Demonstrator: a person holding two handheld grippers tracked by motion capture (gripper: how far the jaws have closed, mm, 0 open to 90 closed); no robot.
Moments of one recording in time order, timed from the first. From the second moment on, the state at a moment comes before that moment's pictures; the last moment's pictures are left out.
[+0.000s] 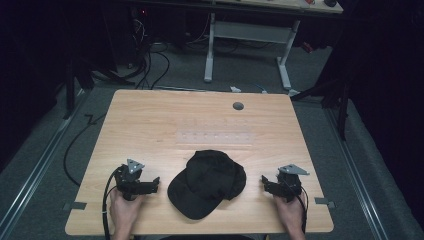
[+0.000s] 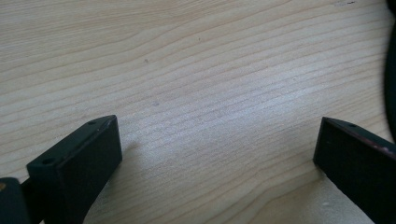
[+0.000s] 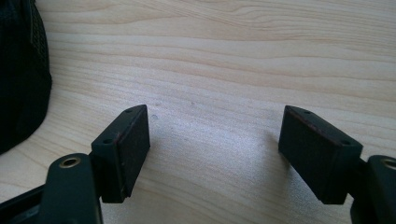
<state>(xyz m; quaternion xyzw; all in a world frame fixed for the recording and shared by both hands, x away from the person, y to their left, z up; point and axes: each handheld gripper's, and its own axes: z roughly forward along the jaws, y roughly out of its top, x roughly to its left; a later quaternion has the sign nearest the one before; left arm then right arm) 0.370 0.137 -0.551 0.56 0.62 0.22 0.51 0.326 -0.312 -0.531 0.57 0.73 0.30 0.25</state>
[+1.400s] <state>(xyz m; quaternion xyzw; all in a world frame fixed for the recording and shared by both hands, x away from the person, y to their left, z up) 0.369 0.137 -0.550 0.56 0.62 0.22 0.51 0.316 -0.315 -0.518 0.55 0.72 0.35 0.25</state>
